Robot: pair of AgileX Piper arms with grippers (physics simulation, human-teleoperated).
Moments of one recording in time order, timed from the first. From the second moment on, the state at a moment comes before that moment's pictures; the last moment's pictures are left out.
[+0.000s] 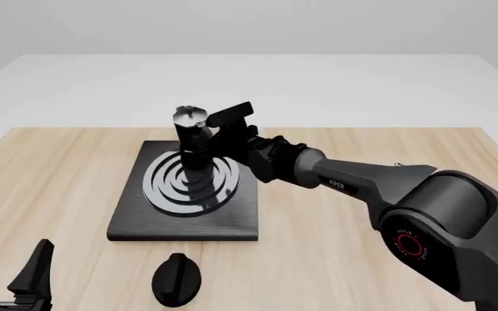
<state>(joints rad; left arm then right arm) 0.00 0.01 0.00 0.00 0.00 0.66 2.18 -1.63 -0.11 0.05</state>
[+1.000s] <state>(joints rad) 0.00 0.01 0.00 0.00 0.00 0.67 1.97 -1.28 -0.22 0.08</state>
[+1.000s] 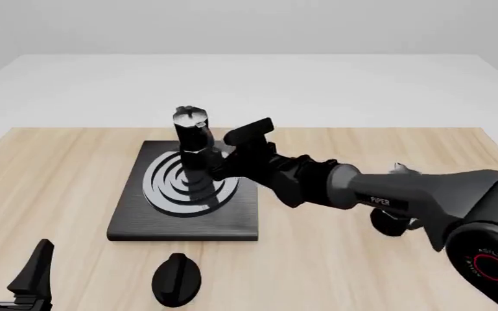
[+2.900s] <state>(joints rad) 0.00 0.01 0.00 0.00 0.00 -0.05 0.46 -0.48 0.28 -0.04</state>
